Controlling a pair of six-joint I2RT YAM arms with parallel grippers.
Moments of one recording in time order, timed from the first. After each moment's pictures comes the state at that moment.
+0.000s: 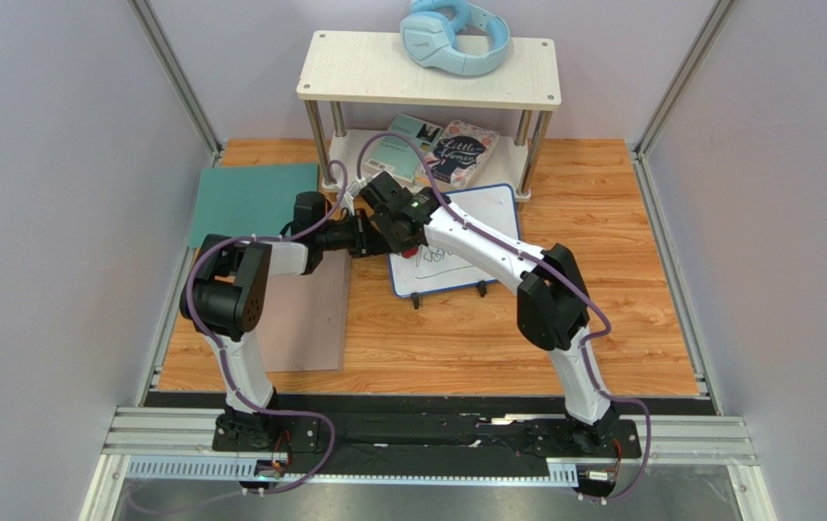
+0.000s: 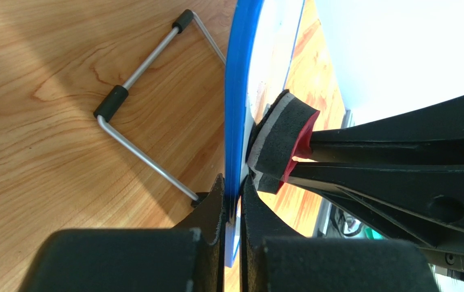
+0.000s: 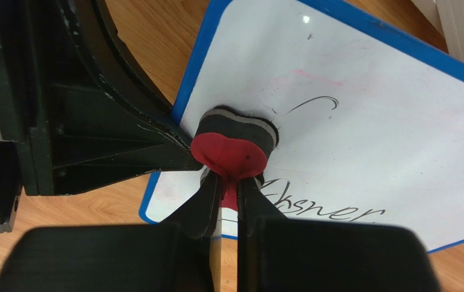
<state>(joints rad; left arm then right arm) -0.23 1.89 0.93 0.48 0.95 -0.58 0.83 2.17 2.01 -0.87 0.30 0.15</state>
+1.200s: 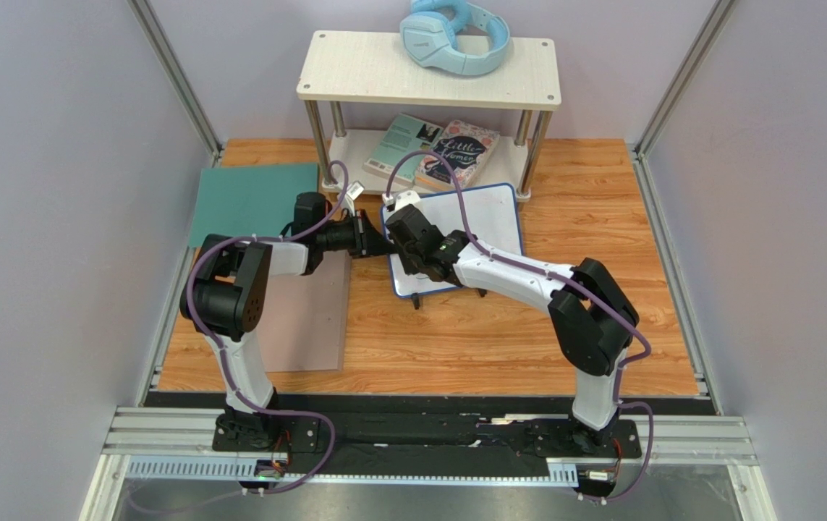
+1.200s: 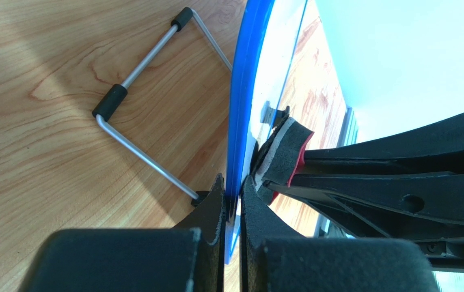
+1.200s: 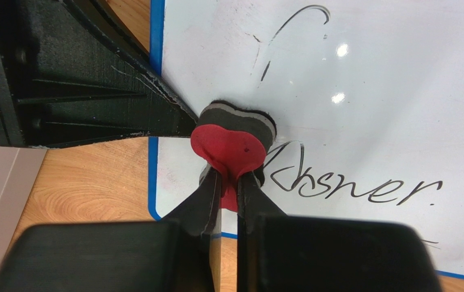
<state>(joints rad) -0.23 1.89 0.93 0.48 0.95 -0.57 0.86 1.88 1.40 -0.34 0.35 0.29</state>
